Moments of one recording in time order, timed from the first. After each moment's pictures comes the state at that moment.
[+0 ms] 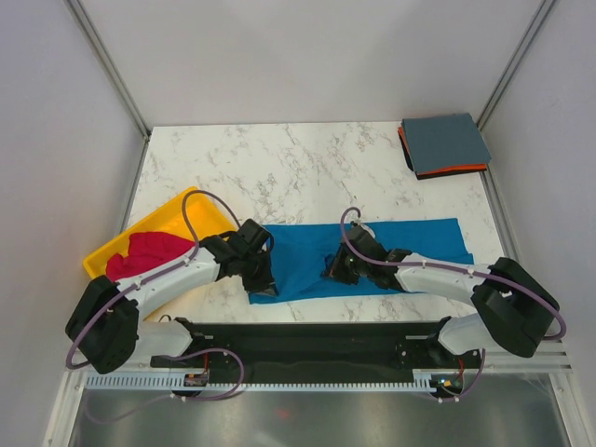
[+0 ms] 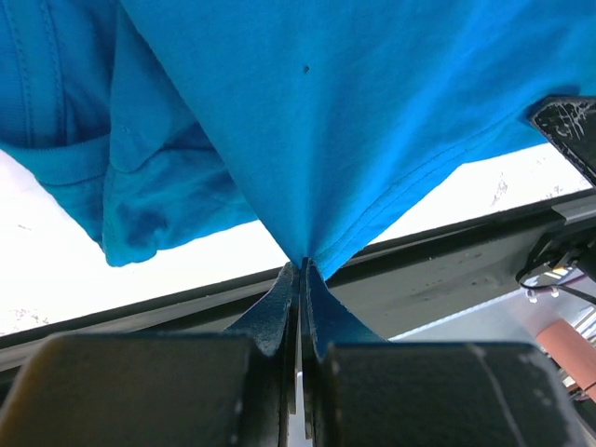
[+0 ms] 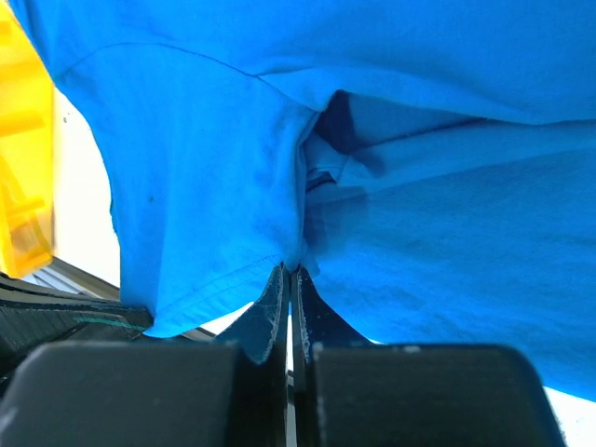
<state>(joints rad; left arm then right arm) -0.70 1.25 0.72 -0.64 0.19 -0.88 0.81 1.39 0.62 -0.07 -0.03 1.13</state>
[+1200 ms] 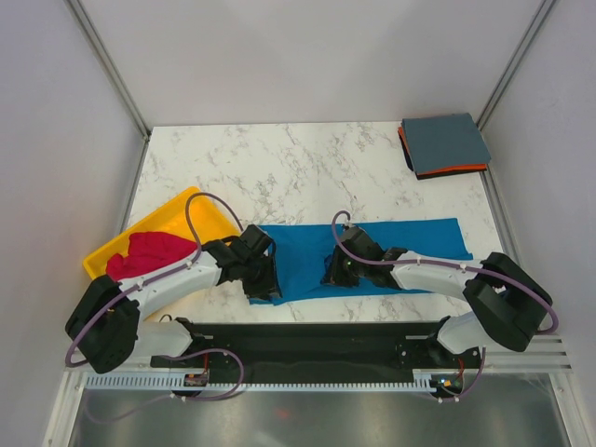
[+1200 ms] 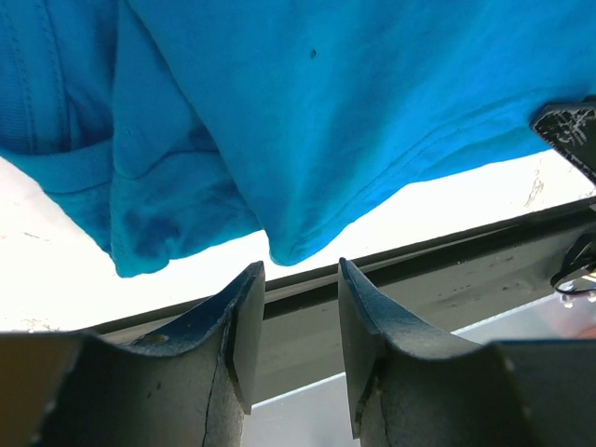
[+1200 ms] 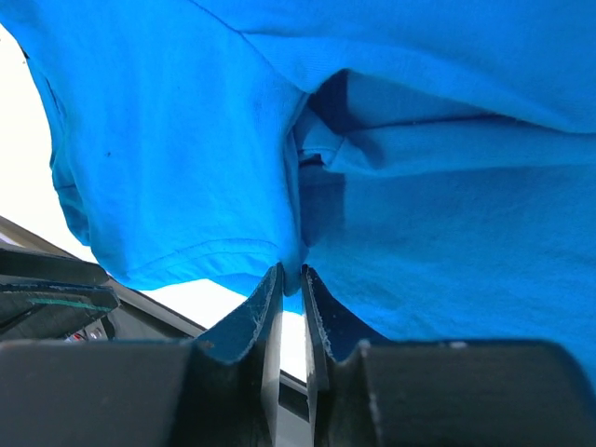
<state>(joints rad) -0.73 1.26 0.69 -0.62 0.15 -0.87 0.81 1.44 0.63 -0.09 -0.11 0.97</state>
